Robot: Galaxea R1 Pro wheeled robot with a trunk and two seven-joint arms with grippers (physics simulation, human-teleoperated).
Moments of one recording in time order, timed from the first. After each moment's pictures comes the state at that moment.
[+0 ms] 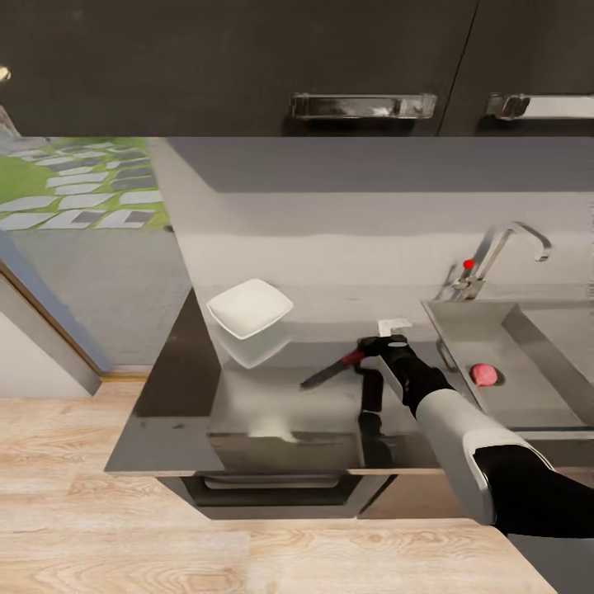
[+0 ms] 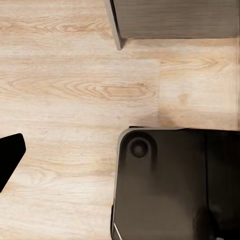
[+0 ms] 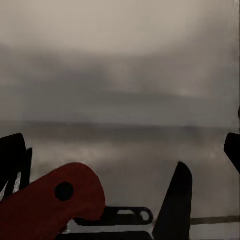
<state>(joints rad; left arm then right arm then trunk) 0.42 0.00 -0.14 -0.79 0.02 -0.57 0.28 -1.13 0.05 0.08 -0.39 0.04 0.26 -0.17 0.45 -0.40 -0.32</state>
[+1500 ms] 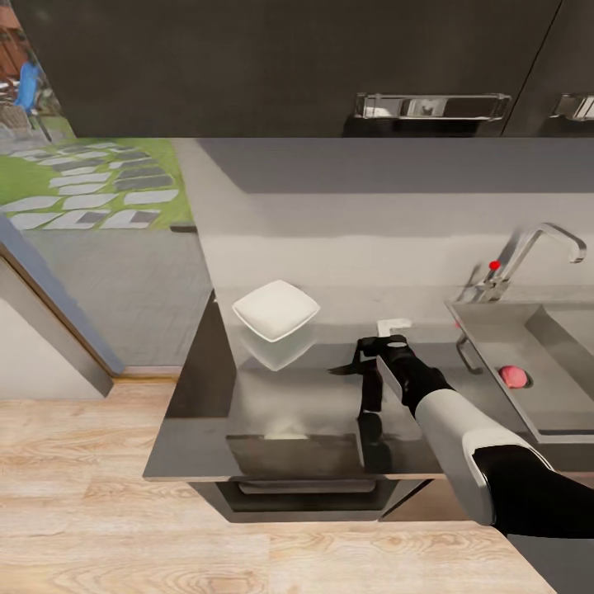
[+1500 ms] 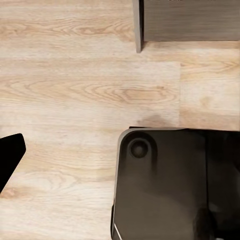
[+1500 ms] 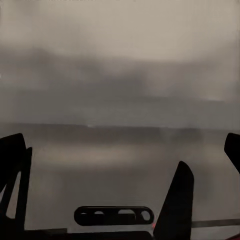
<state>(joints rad) 0.42 0.00 -0.14 -0.79 0.02 -0.57 0.27 -1.13 0.05 0.08 -0.39 0.04 0.26 -0.17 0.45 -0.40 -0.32</state>
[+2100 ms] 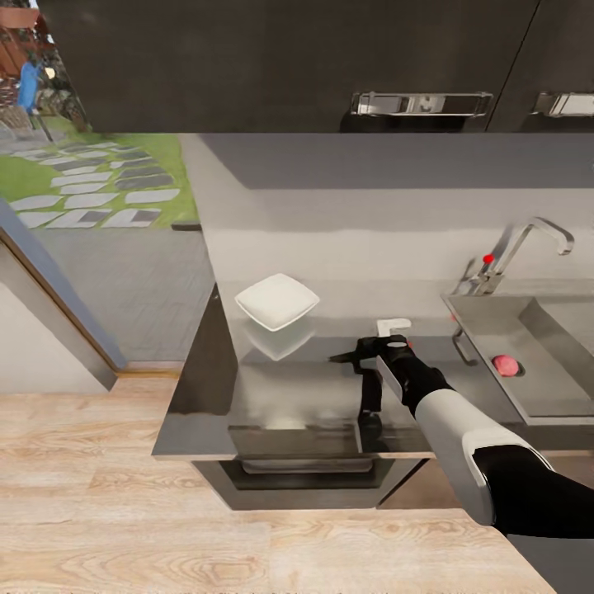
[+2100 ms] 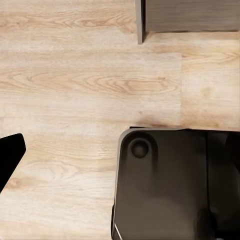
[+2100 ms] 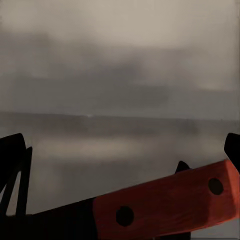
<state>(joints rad) 0.42 0.00 -0.14 -0.79 0.02 -0.57 0.28 -1.13 0.05 0.08 -0.39 0.04 0.26 -0.17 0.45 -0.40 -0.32</state>
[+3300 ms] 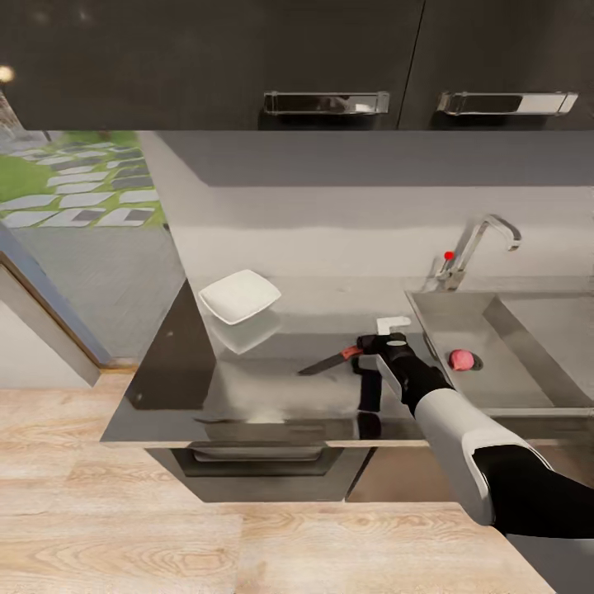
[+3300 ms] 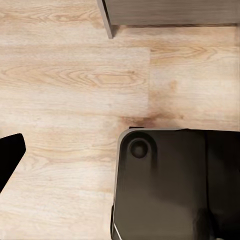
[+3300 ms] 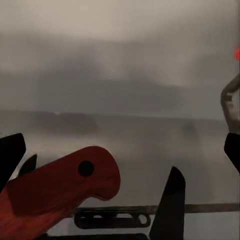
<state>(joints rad) 0.42 0.00 -0.14 -0.79 0.02 -0.57 0.27 -1.13 0.05 0.08 -0.40 0.04 0.26 -0.17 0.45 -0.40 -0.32</state>
